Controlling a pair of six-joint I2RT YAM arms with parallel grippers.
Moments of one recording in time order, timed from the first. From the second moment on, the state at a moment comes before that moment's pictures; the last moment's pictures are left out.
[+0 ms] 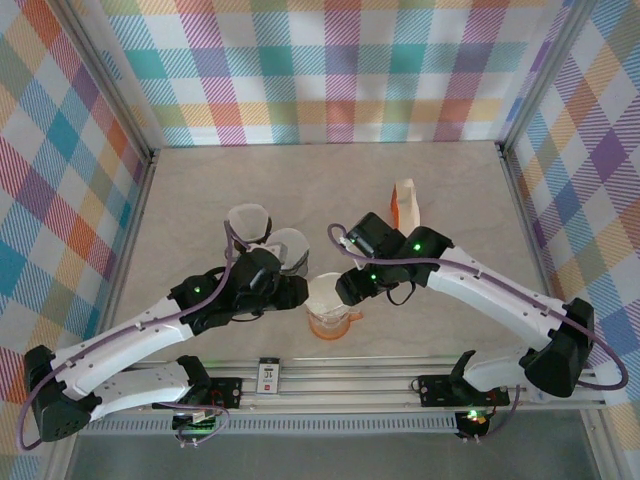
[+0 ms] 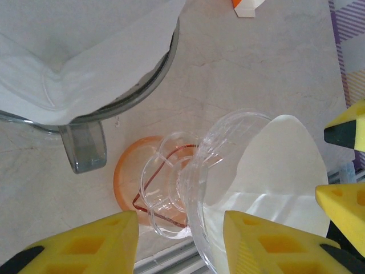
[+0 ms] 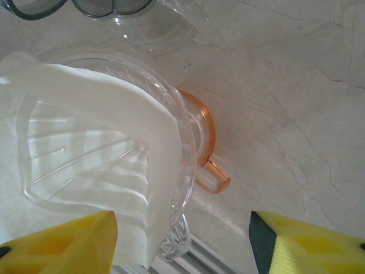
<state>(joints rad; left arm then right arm) -0.95 0.99 0.88 -0.68 -0.05 -0.89 0.91 1.33 1.27 -1.08 -0.08 0.32</state>
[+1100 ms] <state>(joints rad) -0.95 1.08 0.96 -0.71 -0.06 -0.85 0.95 1.32 1.25 -1.04 -0.03 0.38</state>
